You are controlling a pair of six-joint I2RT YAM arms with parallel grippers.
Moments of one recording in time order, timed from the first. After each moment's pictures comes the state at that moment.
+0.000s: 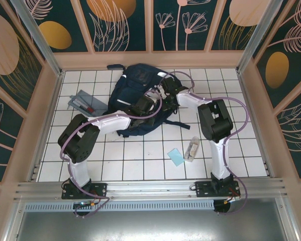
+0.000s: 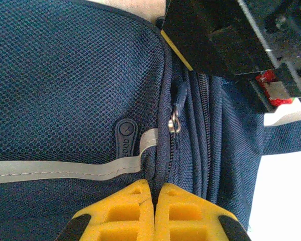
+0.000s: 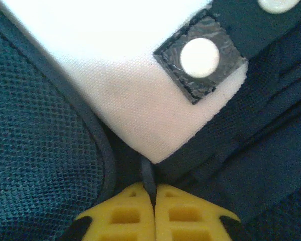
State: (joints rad) left arm -0.73 1.87 1.18 -0.18 -0.08 -0.31; right arm 0.48 2.14 1.55 -0.51 -0.03 0.03
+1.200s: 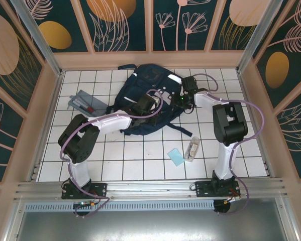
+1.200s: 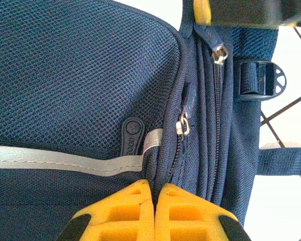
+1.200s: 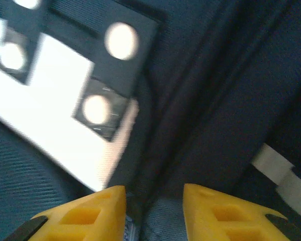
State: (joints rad) left arm -0.74 1.87 1.21 -0.17 0.01 -0.33; right arm 0.31 1.99 1.36 -0.40 -0.21 0.46
